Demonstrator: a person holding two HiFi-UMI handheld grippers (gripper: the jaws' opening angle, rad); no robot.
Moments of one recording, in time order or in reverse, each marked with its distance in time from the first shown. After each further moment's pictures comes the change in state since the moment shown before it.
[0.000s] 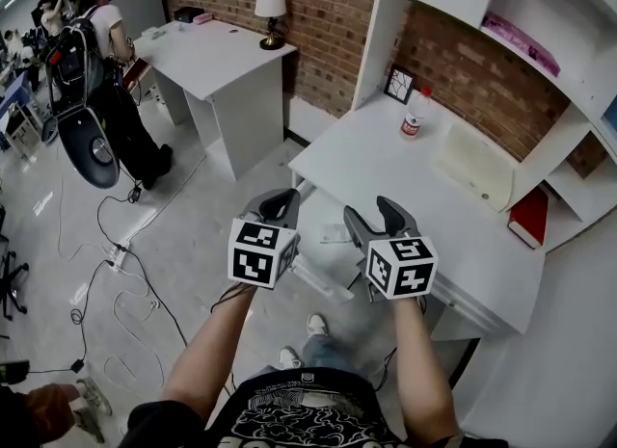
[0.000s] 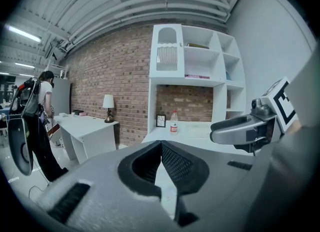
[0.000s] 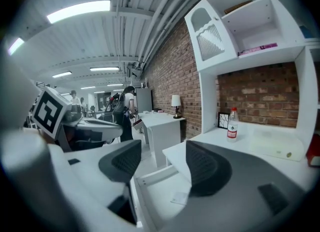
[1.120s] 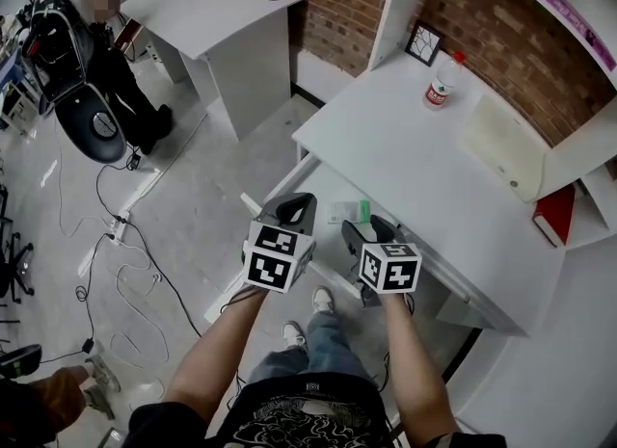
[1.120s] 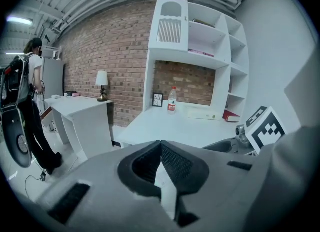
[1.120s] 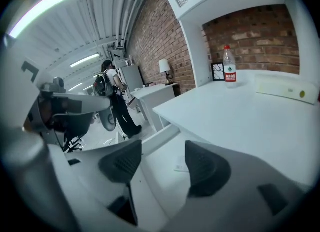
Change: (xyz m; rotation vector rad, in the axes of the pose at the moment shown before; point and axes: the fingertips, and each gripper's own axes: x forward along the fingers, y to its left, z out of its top) left arm 0.075 -0.004 -0.096 -0.055 0.181 -0.064; right arm 0.083 -0.034 -0.173 0.214 0.308 -0.001
